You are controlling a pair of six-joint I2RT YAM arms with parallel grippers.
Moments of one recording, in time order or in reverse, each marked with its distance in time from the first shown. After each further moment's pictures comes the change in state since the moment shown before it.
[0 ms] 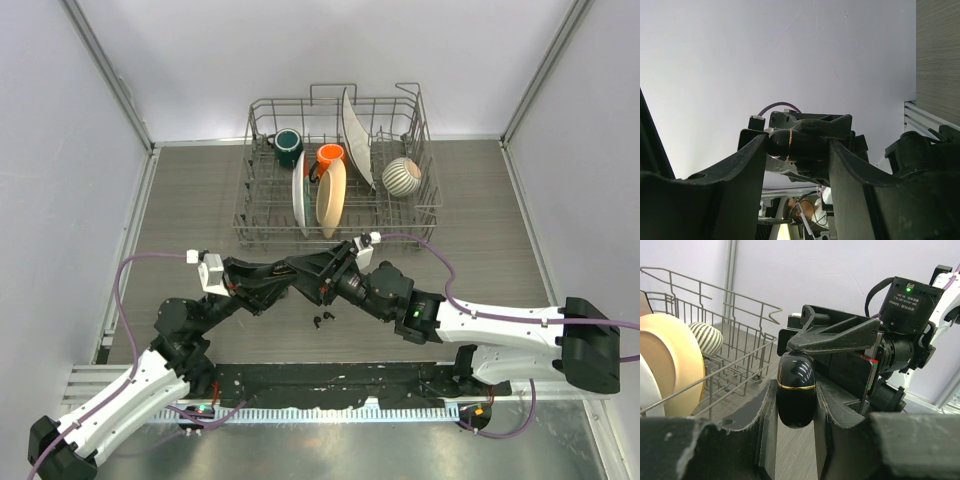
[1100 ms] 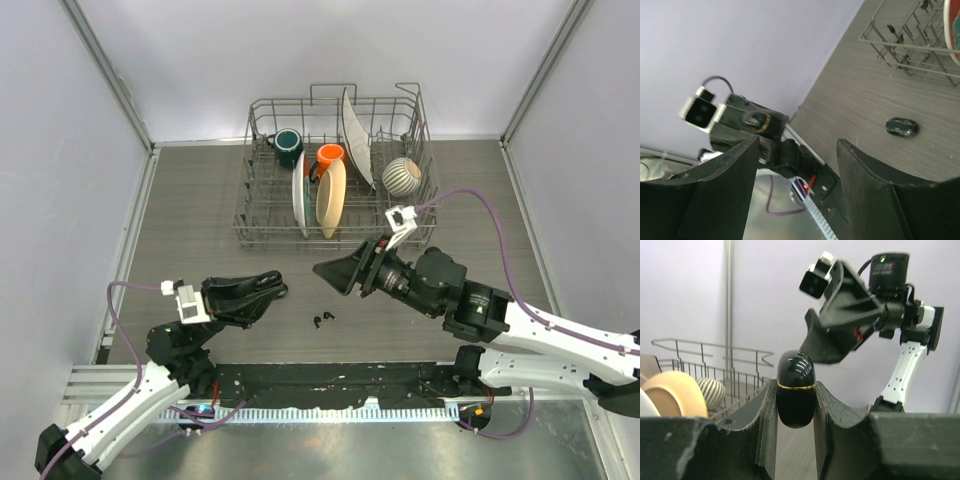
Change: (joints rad) left arm 0.000 -0.143 -0.175 0.285 0.015 0.045; right arm -0.021 -0.314 0.204 -0.563 0.026 -0.869
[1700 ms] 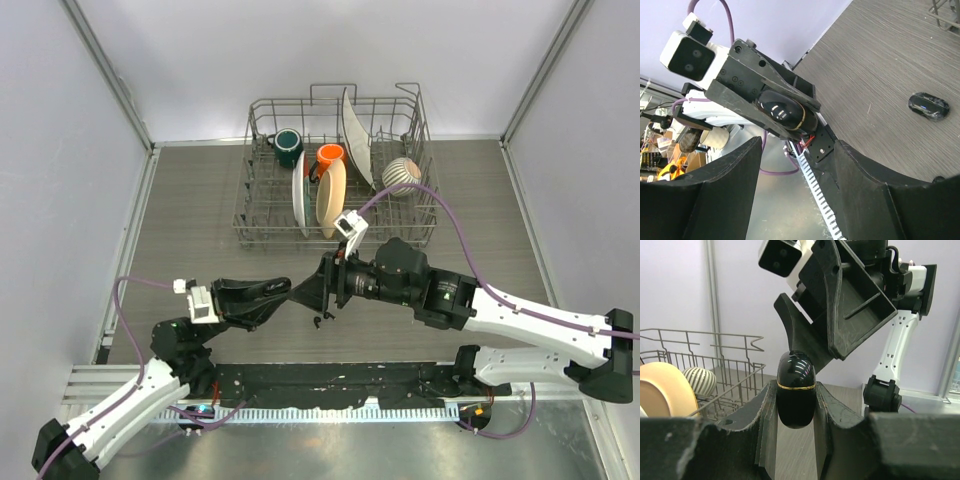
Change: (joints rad) left arm 0.000 0.053 0.000 0.032 0.084 0.031; right arm 0.000 0.211 0.113 -0.067 -0.312 -0.159
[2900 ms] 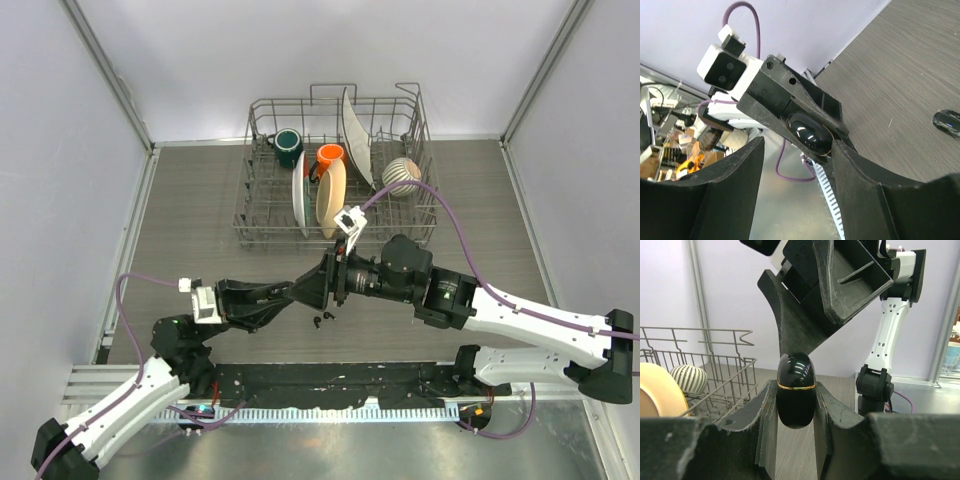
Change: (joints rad) left arm 0.000 0.018 0.027 -0.045 0.076 0.014; right arm -0.011 0.002 -0.003 0.112 -0.064 0.036
